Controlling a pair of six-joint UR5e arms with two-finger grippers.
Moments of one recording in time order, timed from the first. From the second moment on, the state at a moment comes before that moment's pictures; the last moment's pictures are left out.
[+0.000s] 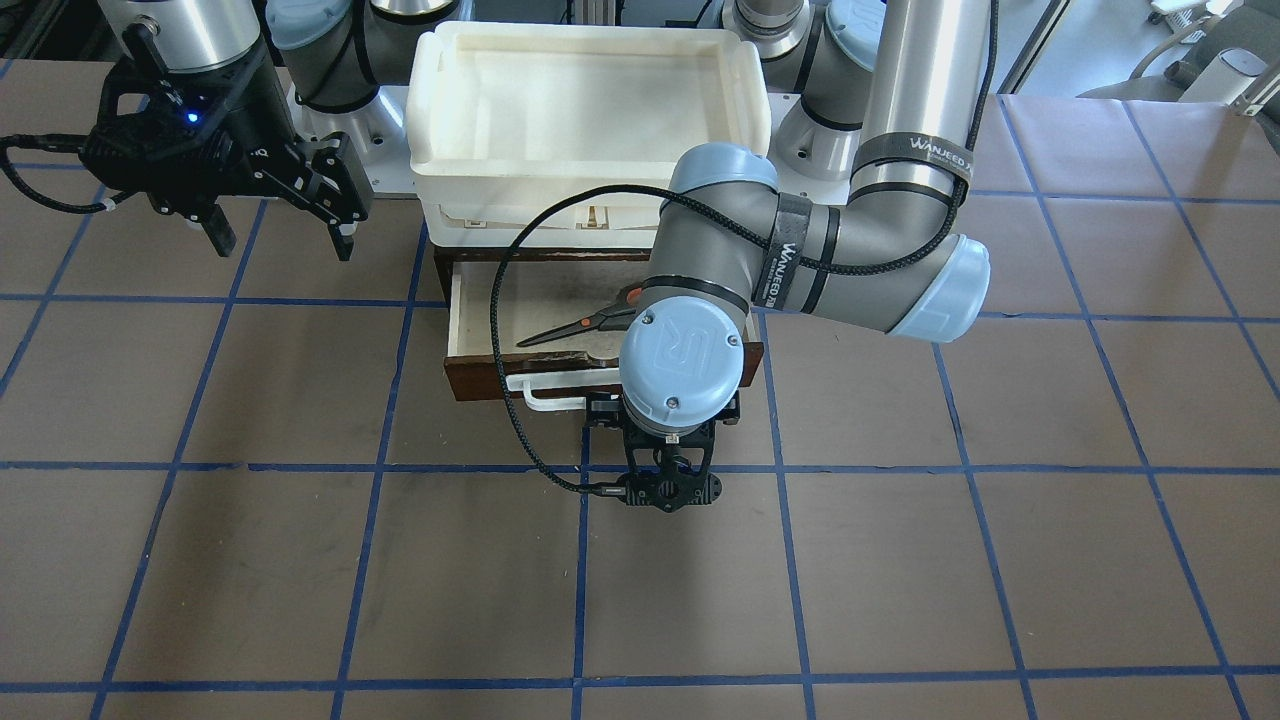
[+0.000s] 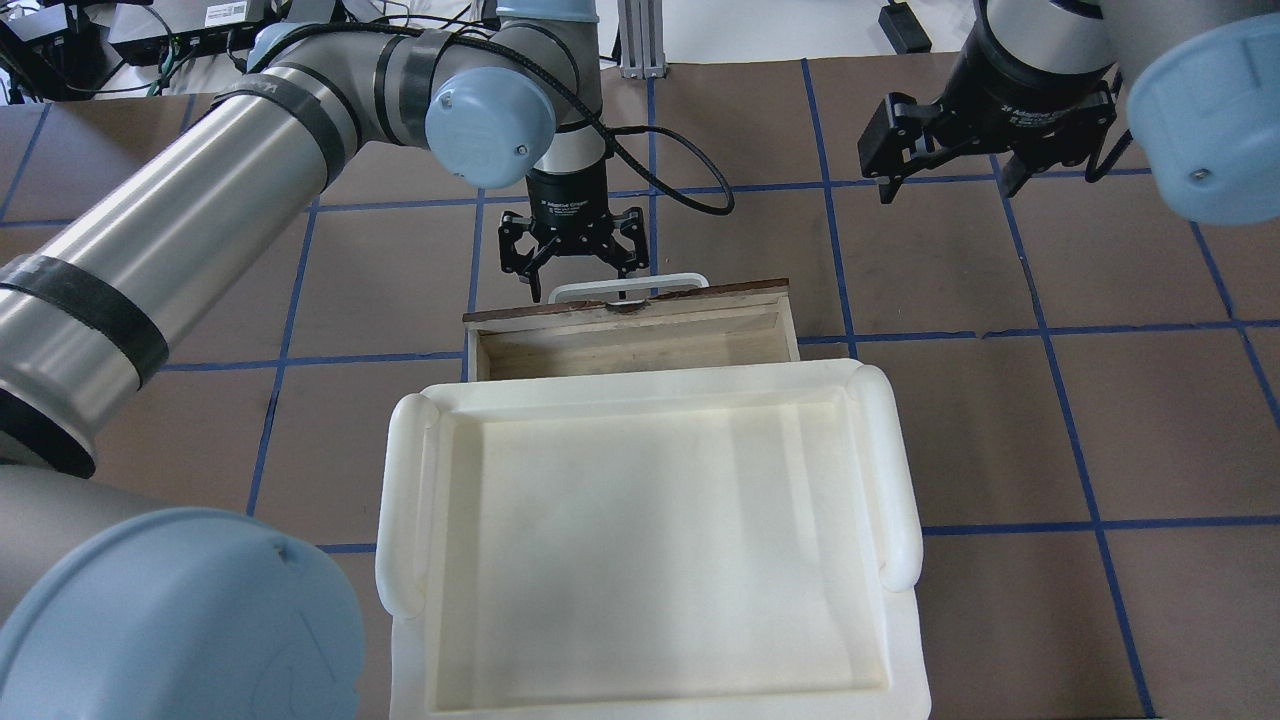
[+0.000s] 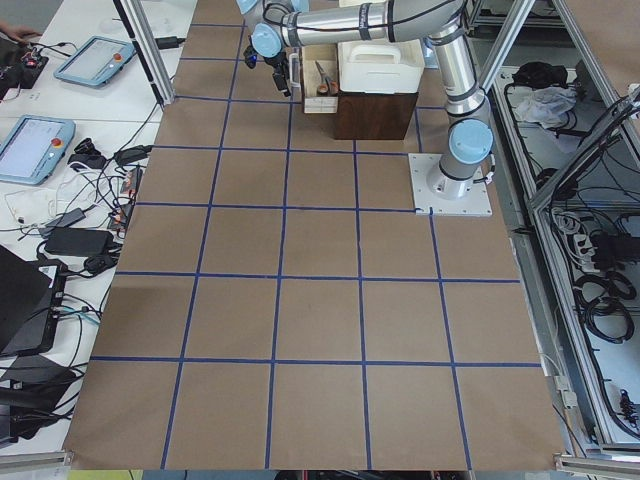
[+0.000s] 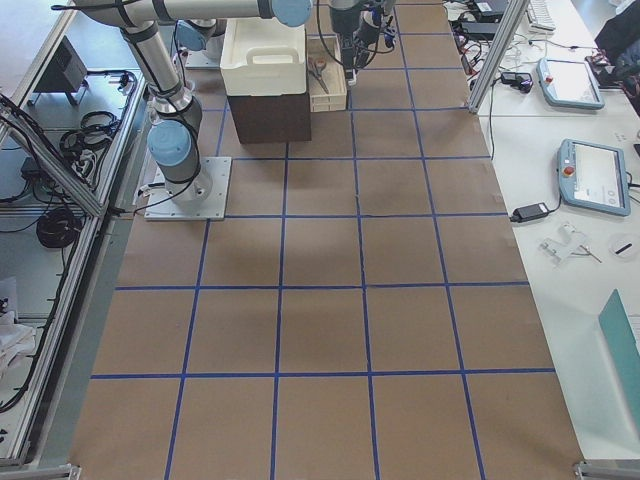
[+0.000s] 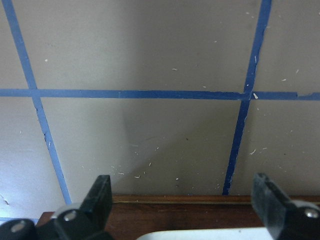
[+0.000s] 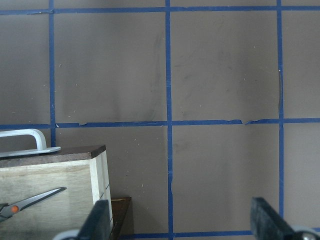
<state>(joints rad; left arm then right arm) -1.84 -2.11 -1.32 -1.60 1.53 -0.28 1.59 -1.62 1.59 -1.69 -1.59 0.03</state>
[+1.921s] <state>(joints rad) -1.88 -2.01 -1.46 -1.64 1.53 -0.28 1.59 -1.62 1.59 -1.69 -1.59 0.03</state>
